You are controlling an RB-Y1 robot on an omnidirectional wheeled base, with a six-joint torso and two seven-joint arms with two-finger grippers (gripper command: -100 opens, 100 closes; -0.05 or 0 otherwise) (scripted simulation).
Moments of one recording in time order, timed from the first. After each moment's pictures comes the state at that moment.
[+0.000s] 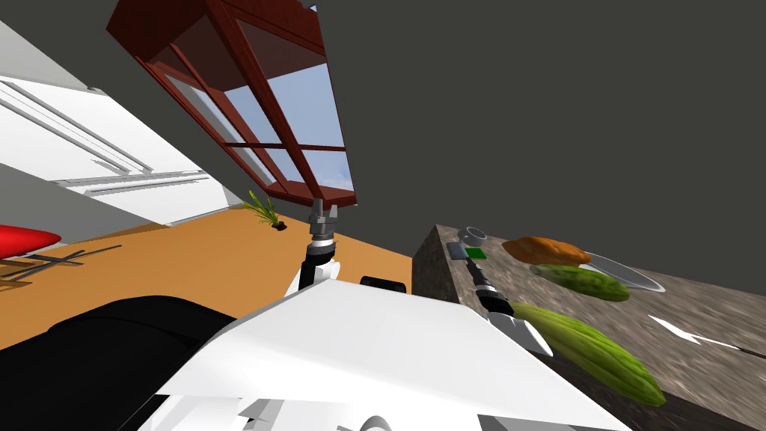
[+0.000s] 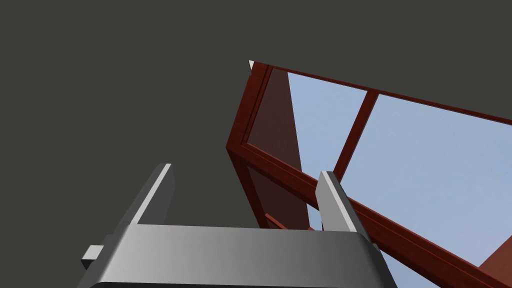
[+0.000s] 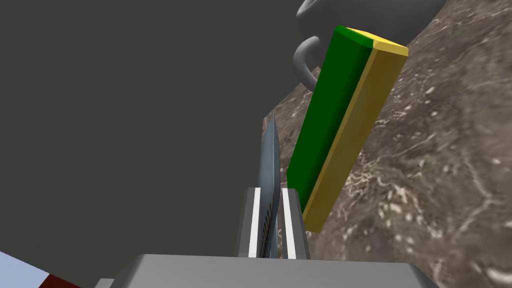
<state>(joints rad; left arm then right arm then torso) 0.52 0.04 -0.02 -2.26 0.02 -0.61 -0.03 0.12 -0.19 -0.86 -1.15 -2.06 0.88 -0.39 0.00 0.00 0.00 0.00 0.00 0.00</state>
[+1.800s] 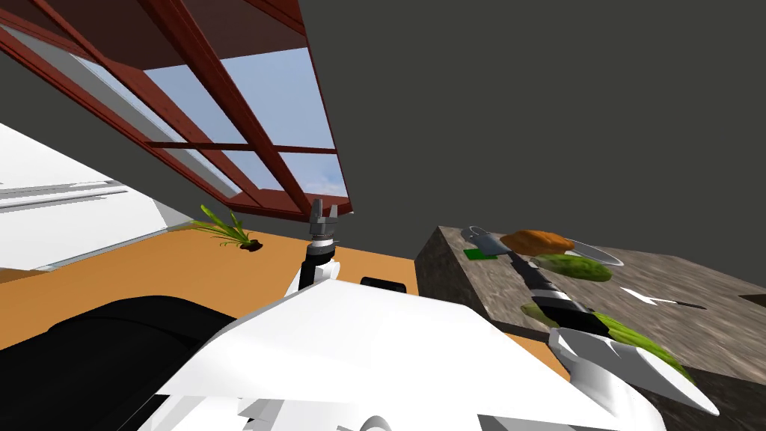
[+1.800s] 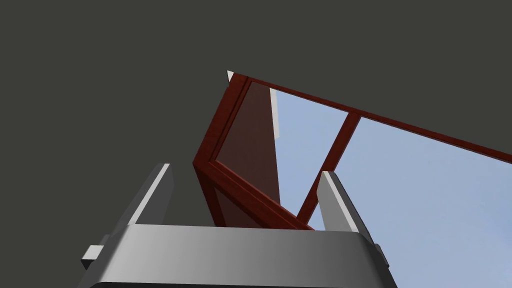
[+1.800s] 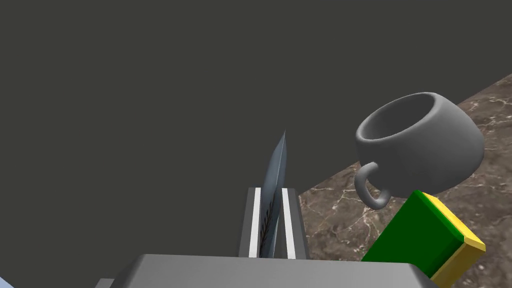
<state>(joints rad) 0.52 0.04 -0.02 -2.26 0.02 -0.61 -0.03 0.14 -0.50 -0.94 -1.15 -2.15 1.01 -0.49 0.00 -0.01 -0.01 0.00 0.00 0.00</state>
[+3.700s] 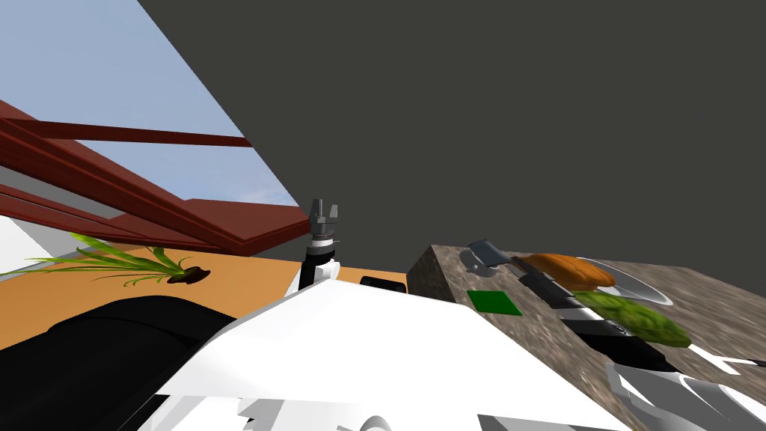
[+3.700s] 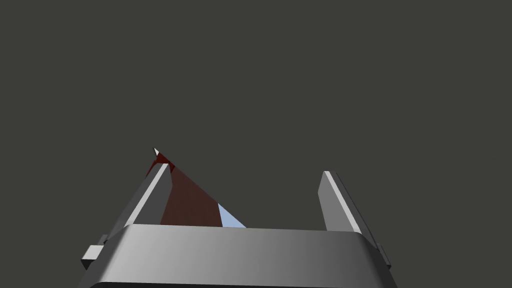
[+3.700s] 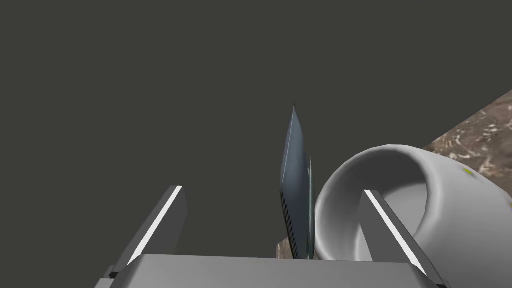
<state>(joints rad) 0.52 0.04 -0.02 -2.26 0.02 -0.61 -0.03 0.28 -0.67 -0.84 -1.08 -2.23 1.21 -0.79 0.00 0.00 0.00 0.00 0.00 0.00</state>
